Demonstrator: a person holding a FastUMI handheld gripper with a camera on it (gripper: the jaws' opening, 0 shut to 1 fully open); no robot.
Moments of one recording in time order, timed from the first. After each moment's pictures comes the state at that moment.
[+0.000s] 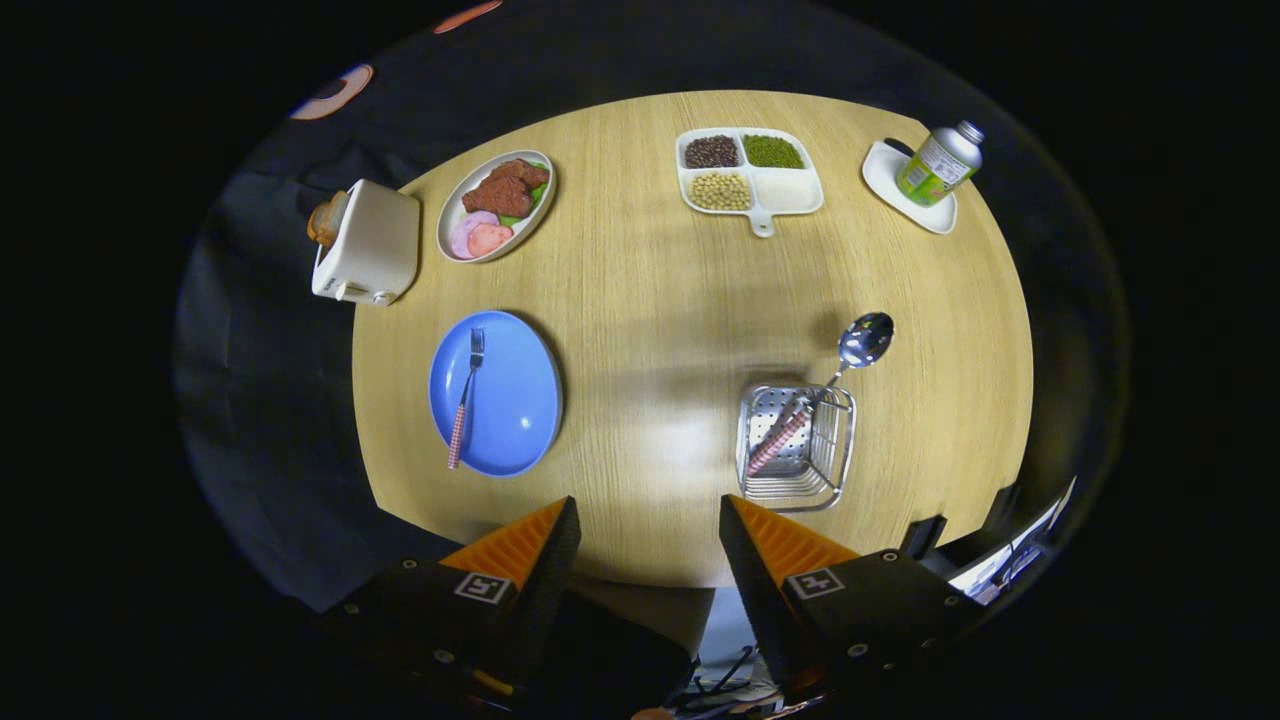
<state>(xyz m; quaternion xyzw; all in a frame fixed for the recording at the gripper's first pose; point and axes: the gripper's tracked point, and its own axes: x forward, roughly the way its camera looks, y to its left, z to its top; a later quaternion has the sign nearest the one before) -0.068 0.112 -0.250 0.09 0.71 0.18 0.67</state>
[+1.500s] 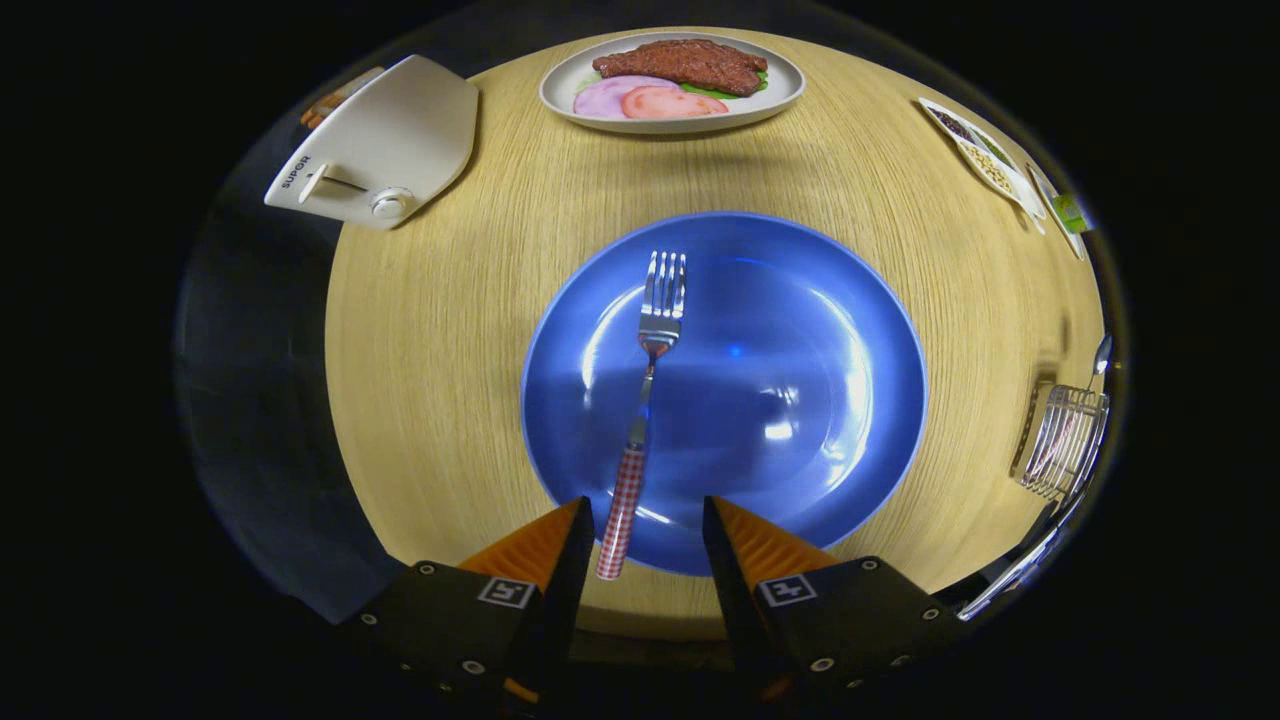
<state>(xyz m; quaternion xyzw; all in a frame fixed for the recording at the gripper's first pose) -0.120 0.367 -0.336 0.05 0.75 0.17 0.64</state>
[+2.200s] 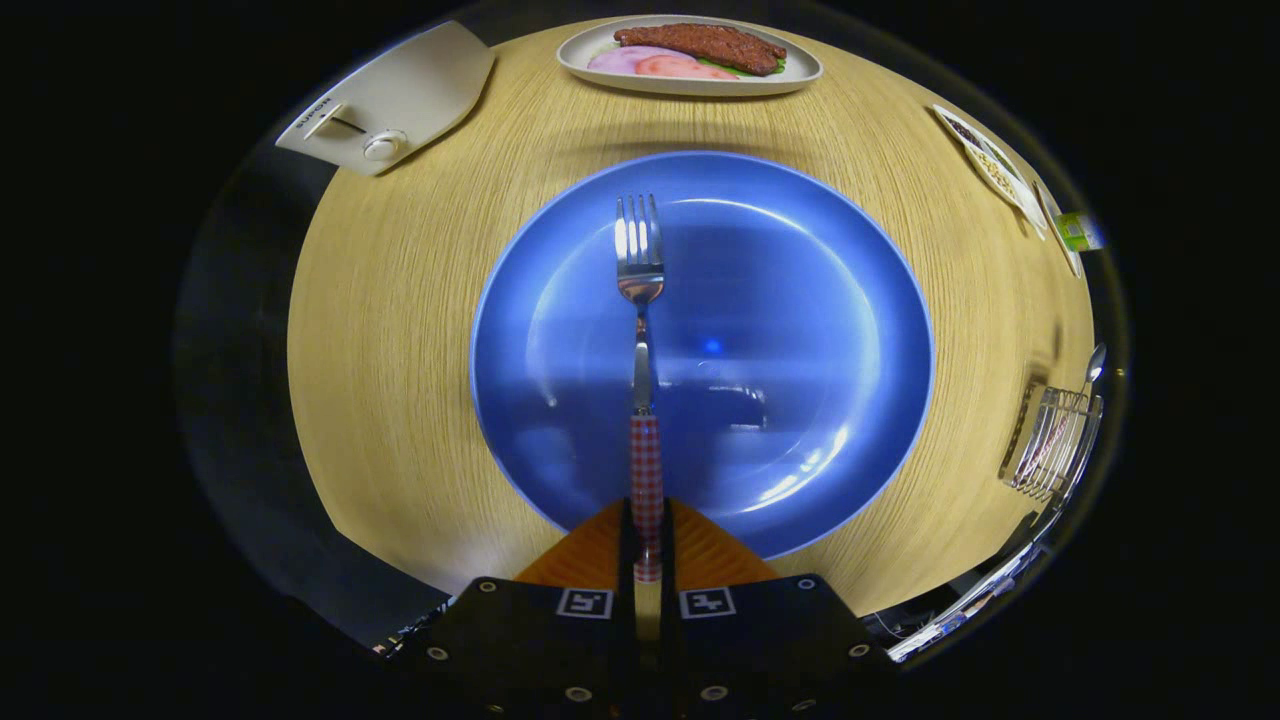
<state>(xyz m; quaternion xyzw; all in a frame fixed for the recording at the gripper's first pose) -0.142 0.350 -0.350 -0.01 0.75 0.19 0.64</state>
